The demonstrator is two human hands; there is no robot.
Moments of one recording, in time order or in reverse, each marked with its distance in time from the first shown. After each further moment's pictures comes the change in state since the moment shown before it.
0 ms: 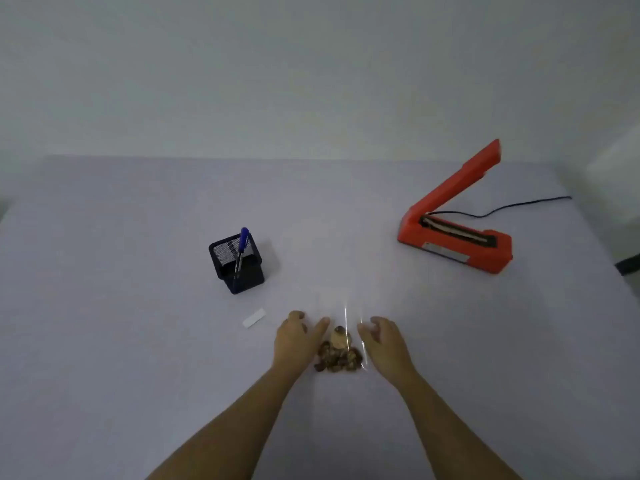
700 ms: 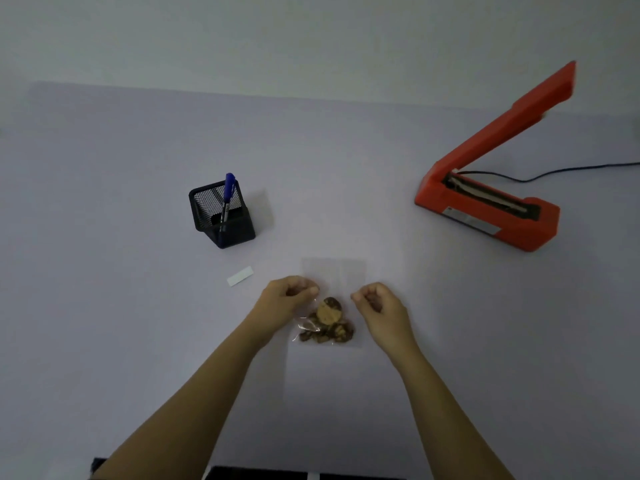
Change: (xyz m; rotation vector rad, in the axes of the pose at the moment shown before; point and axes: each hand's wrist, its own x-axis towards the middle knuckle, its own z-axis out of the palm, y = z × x) left_hand 0.010 -0.004 -0.004 -0.334 -0.177 0.015; right_hand 0.016 0.008 -0.008 0.323 -0.090 -0.076
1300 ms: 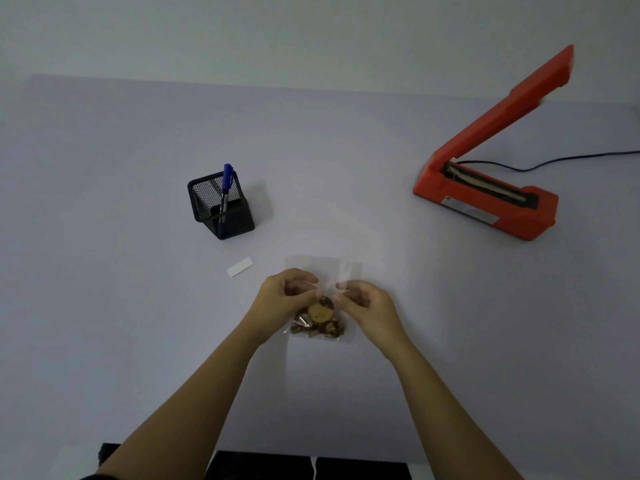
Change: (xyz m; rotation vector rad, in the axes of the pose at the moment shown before) left_hand -0.012 -0.005 0.003 -0.085 -0.019 0.072; right_hand -0.008 0.003 0.006 0.200 -0.202 -0.001
